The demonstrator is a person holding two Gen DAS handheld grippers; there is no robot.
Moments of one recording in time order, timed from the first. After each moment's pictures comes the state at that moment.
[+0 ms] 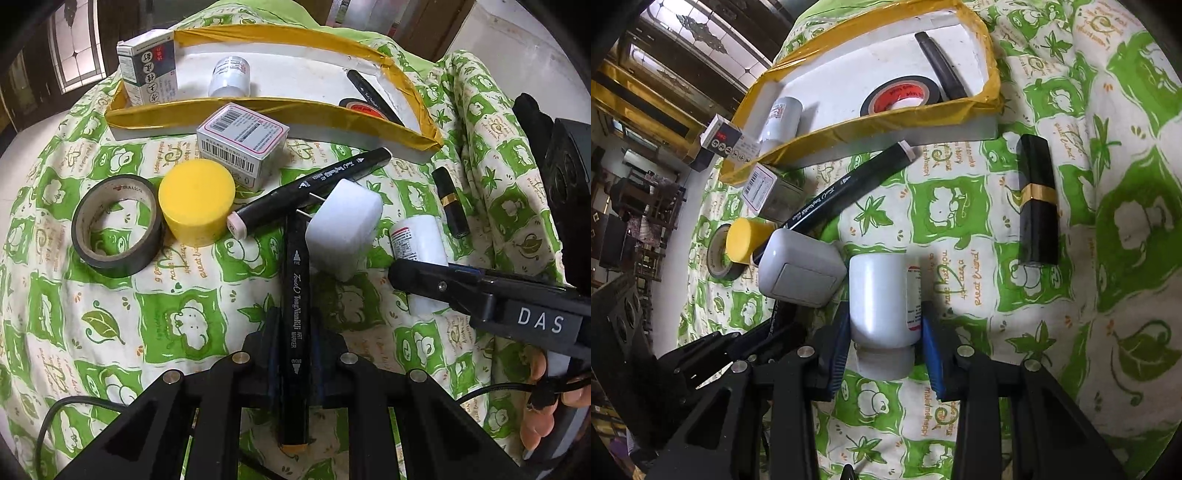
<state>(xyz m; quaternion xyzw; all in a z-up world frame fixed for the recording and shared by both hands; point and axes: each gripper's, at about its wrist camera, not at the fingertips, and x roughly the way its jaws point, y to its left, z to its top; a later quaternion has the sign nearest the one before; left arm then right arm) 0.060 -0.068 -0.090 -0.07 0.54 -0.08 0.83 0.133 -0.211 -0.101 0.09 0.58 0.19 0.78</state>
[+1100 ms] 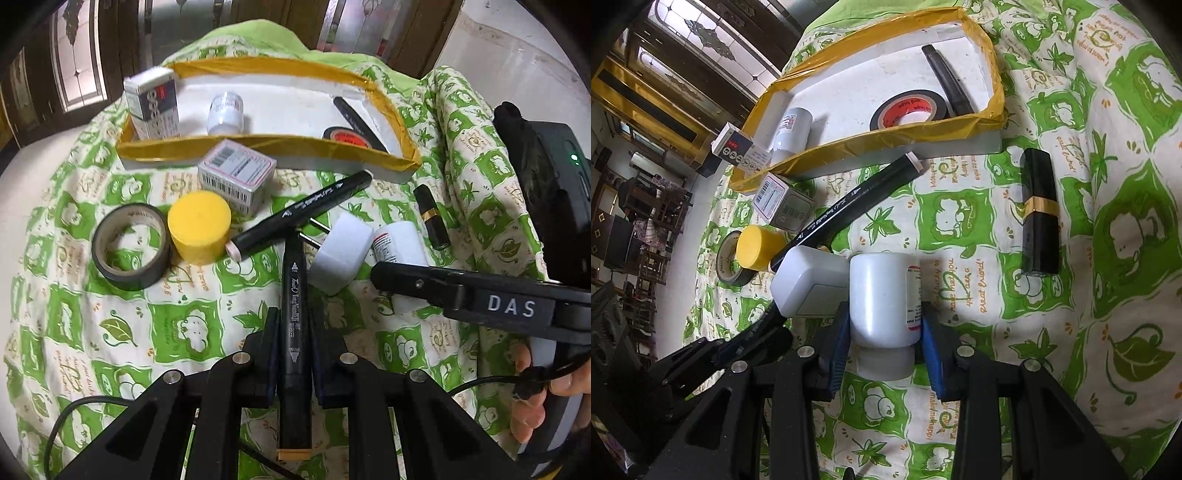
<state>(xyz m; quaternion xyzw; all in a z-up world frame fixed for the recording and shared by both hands) 0.051 -0.071 -0.071 -0.07 0.51 -0.08 0.86 0.131 -0.216 -0.091 0.10 0.57 0.20 0.79</state>
